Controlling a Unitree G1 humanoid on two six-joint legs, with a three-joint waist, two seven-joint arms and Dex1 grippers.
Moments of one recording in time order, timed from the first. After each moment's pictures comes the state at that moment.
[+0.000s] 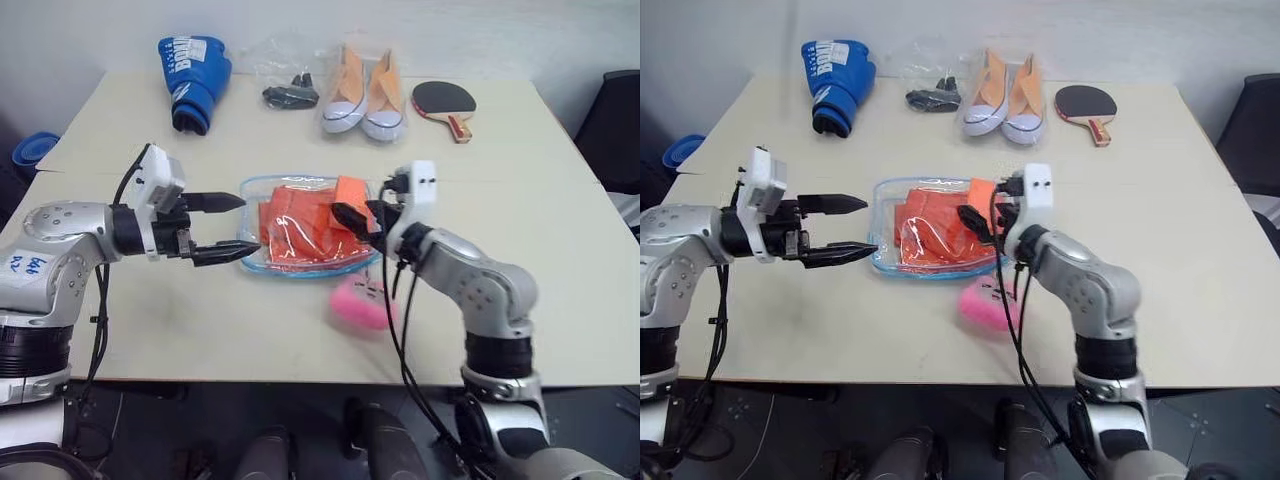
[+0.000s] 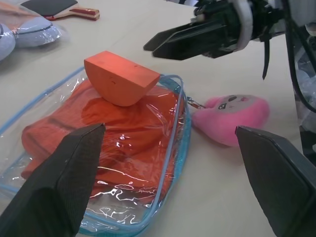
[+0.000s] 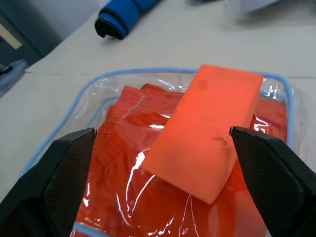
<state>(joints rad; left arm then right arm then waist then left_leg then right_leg) -0.58 0.86 0.10 -0.07 -0.56 0.60 -1.08 -0.70 -0.12 -0.09 -0.14 0.60 0.98 0.02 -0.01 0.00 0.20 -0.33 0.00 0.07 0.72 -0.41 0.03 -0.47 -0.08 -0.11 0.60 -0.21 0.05</state>
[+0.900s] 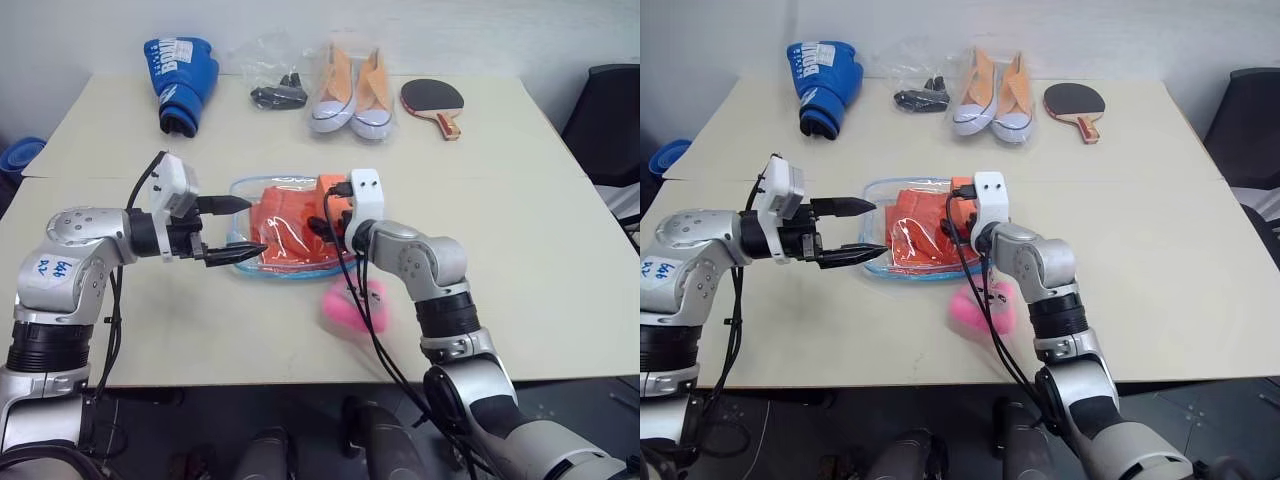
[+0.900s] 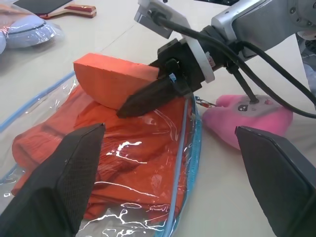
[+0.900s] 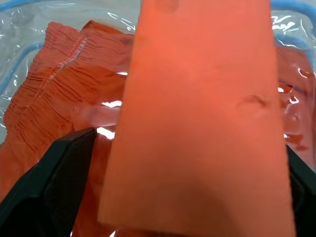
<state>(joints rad) -0.61 0.80 0.08 -0.03 -0.50 0.54 -1.07 -0.87 -0.02 0.01 0.21 0.37 0.93 0.04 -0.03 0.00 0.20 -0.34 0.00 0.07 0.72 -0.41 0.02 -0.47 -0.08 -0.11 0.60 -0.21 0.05</state>
